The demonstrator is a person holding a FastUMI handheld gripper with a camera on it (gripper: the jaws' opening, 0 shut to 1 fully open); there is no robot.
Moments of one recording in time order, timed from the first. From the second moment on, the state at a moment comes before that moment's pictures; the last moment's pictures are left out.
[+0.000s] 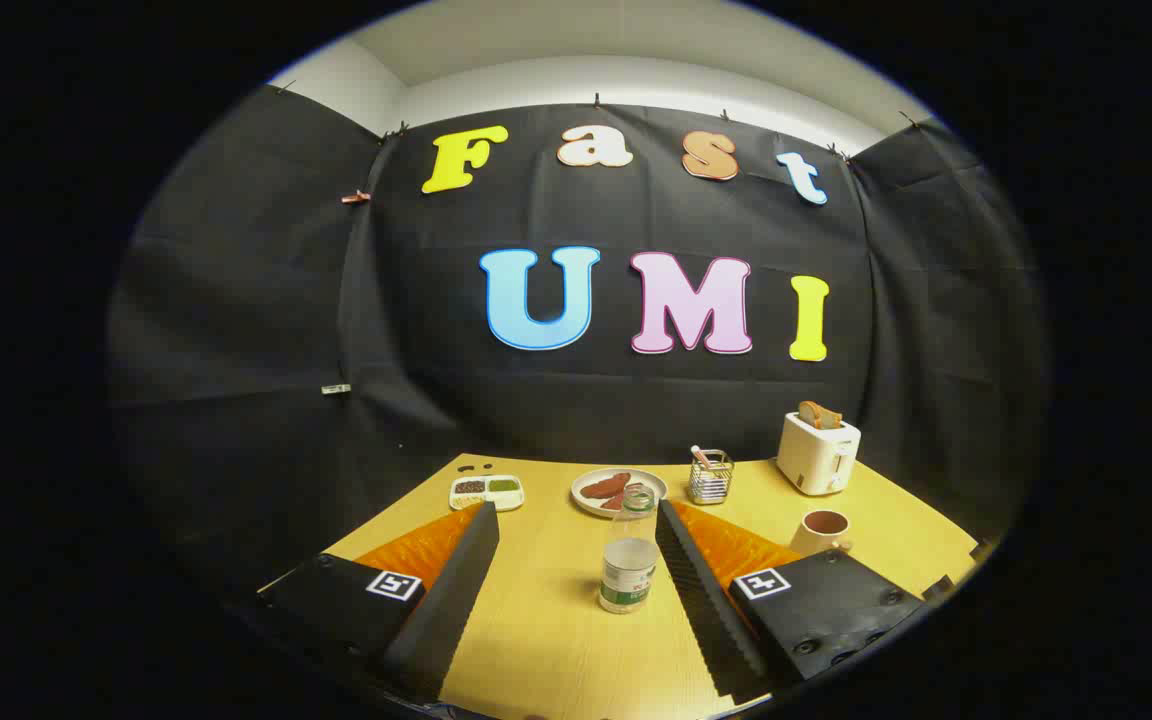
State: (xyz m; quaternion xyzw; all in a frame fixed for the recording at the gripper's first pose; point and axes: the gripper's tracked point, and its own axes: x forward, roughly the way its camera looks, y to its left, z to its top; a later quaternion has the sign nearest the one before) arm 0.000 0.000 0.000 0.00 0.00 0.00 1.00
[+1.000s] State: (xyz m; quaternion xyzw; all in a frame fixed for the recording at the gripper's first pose) arm 0.008 -0.022 -0.024 0.00 0.03 -0.03 1.00
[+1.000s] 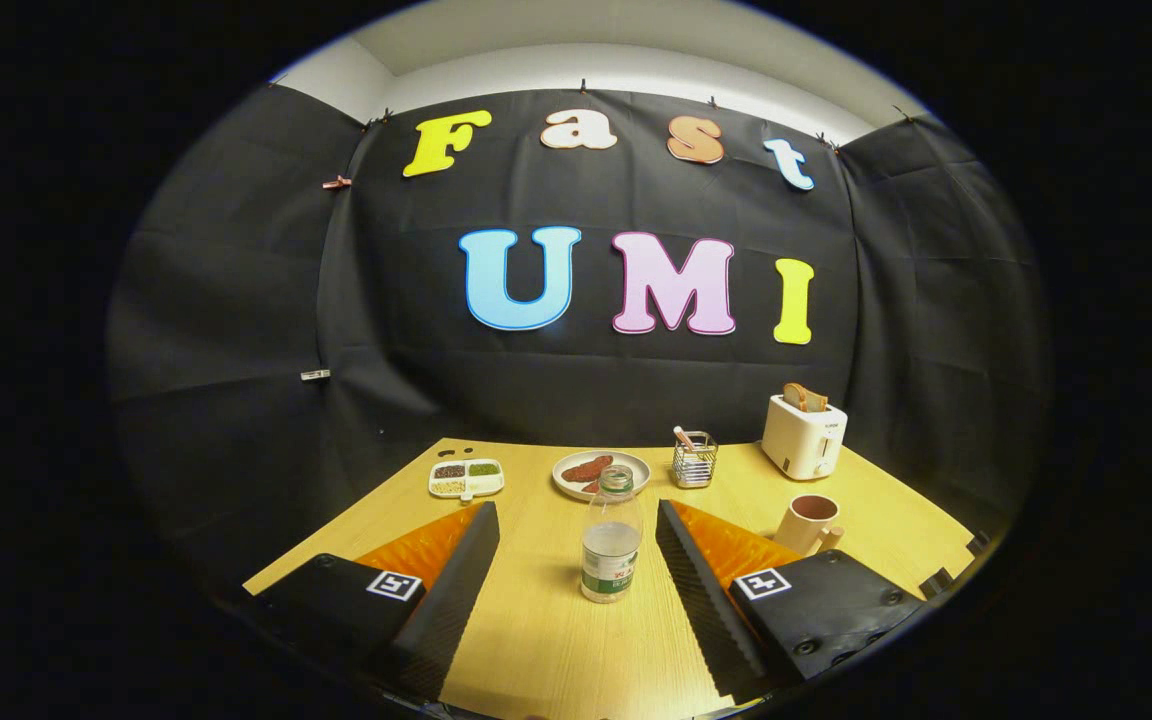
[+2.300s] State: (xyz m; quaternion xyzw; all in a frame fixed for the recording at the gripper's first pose) arm 0.070 -0.051 -0.099 0.04 0.07 -0.10 0.99
